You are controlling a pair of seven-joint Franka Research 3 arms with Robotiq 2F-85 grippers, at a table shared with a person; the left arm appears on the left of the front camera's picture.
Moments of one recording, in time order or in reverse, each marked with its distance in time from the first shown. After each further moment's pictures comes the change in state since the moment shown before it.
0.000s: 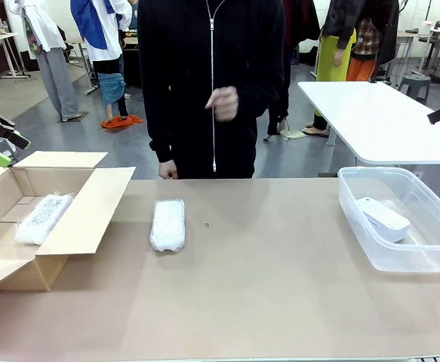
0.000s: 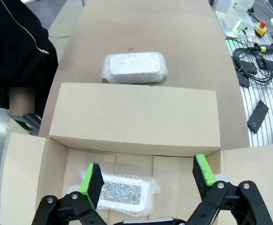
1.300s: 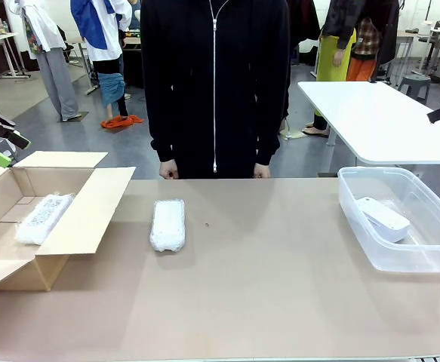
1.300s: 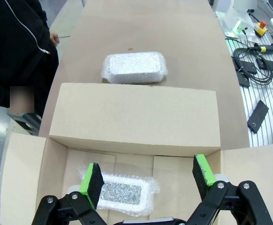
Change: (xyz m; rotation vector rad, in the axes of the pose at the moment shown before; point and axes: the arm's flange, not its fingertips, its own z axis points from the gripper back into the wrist) left arm 0.000 0.000 0.000 0.000 0.000 0.000; right arm 0.002 0.000 0.001 0.008 -0.002 0.001
